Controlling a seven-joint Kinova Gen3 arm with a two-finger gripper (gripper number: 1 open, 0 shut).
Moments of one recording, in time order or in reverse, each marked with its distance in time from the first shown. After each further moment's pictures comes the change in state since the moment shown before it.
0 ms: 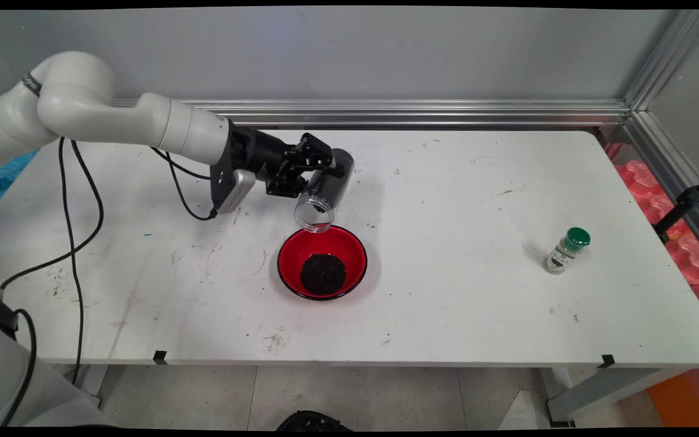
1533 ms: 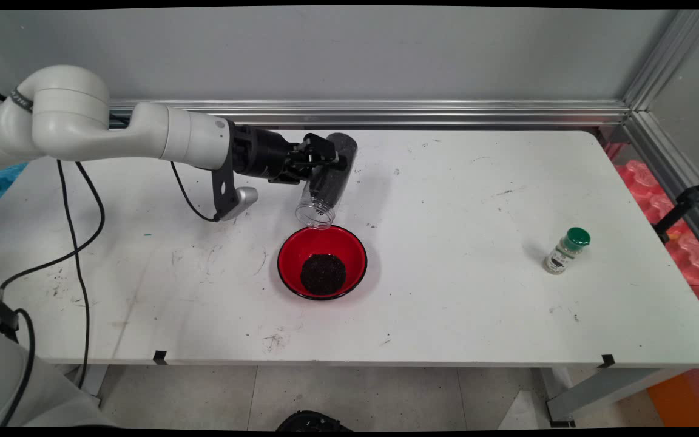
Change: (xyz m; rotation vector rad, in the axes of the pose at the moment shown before) arm 0.023 -0.007 -0.003 0.024 -0.132 0.241
